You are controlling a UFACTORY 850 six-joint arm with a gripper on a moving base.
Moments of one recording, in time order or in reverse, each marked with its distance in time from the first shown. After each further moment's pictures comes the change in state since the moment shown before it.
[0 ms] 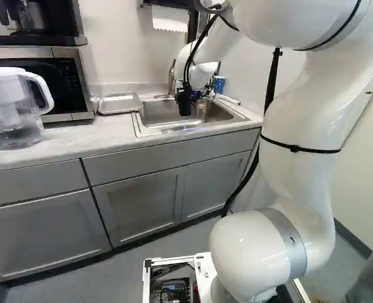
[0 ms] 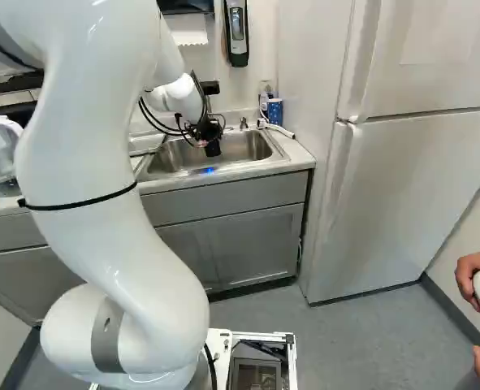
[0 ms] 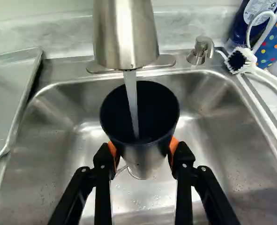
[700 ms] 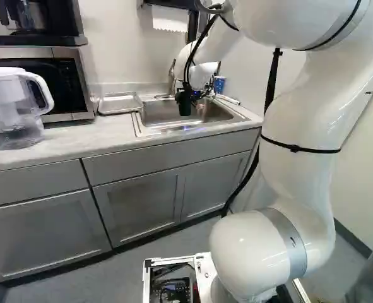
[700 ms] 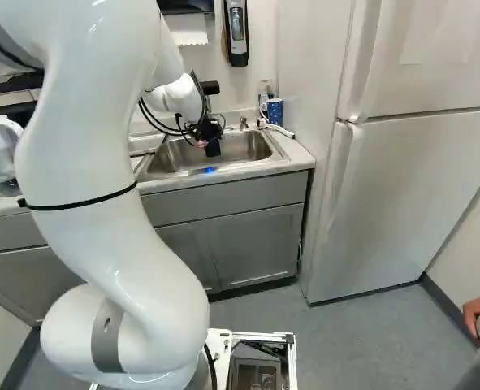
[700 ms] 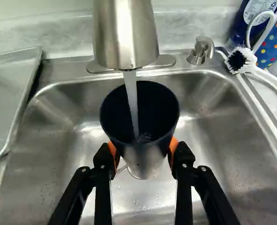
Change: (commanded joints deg) arm 0.0 0.0 0.0 0.0 0.0 0.0
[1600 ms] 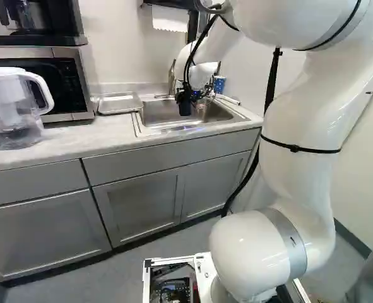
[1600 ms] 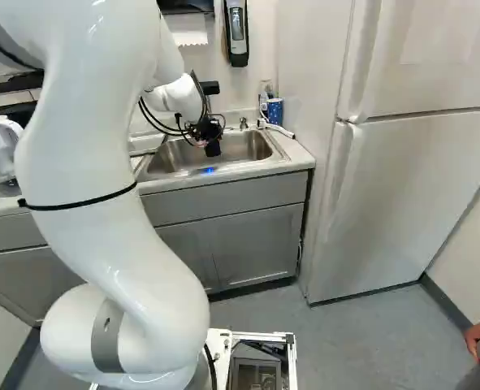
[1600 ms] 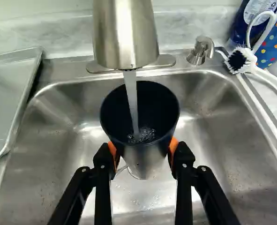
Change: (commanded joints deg) arm 0.0 0.0 0.0 0.0 0.0 0.0
